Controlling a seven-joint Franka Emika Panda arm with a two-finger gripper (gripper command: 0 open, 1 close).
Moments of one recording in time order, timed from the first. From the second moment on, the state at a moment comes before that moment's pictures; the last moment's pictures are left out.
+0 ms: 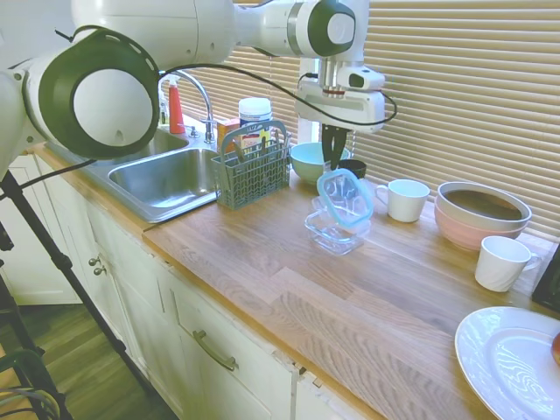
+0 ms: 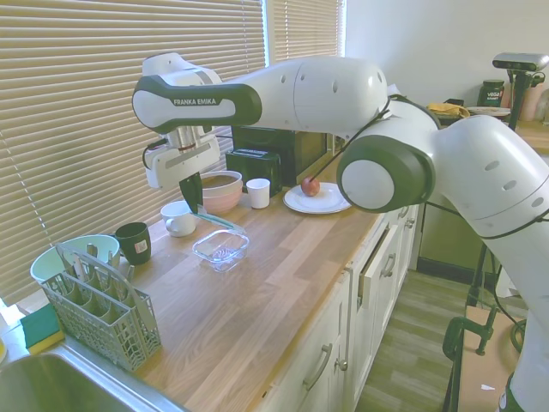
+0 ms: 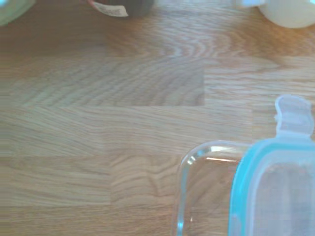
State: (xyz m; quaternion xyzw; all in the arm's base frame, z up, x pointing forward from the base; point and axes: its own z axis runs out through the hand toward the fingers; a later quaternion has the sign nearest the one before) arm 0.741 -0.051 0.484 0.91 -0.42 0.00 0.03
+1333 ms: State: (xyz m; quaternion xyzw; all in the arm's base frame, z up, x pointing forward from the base) arm 0.738 0.001 0.405 0.93 -0.37 0.00 0.09
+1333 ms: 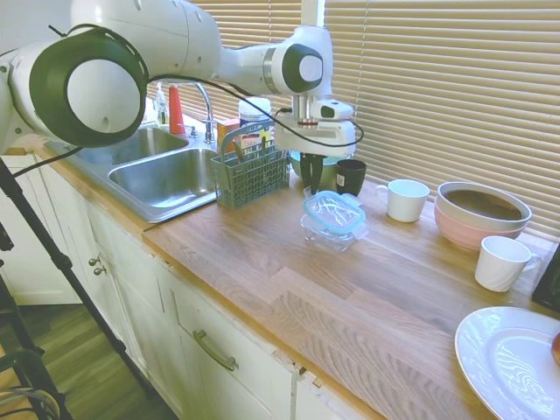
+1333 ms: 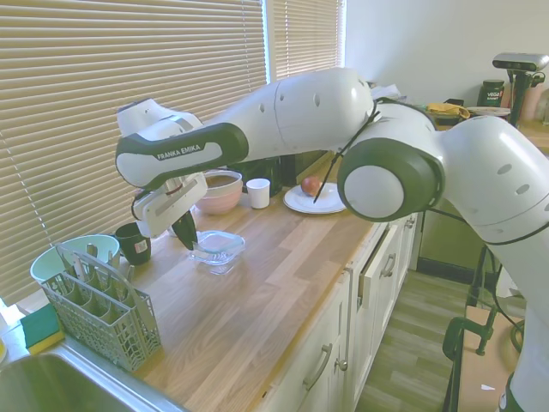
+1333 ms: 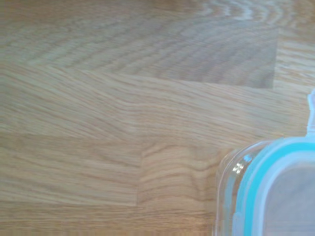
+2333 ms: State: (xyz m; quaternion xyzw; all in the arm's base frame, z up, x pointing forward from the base) arm 0.725 -0.011 0.381 0.93 -0.34 0.00 0.13
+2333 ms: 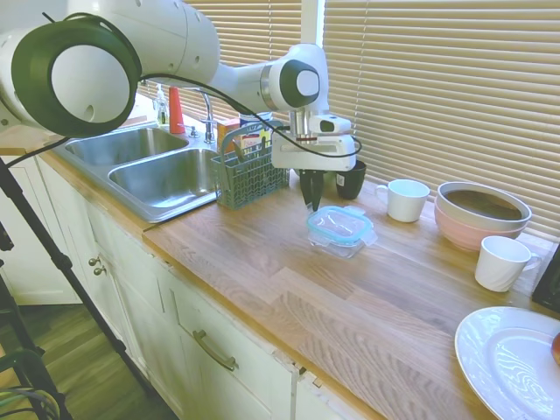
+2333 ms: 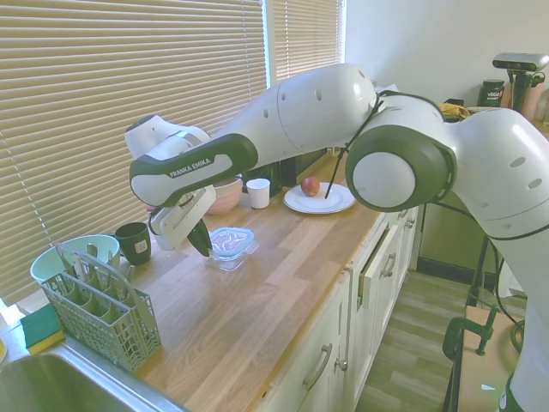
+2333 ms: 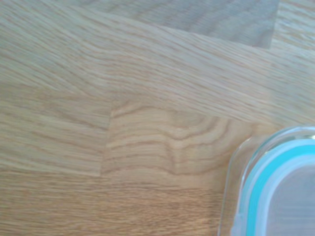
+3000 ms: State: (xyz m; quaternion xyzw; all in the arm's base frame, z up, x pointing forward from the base) arm 0.728 -0.028 0.383 0.93 -0.35 0.02 0.09
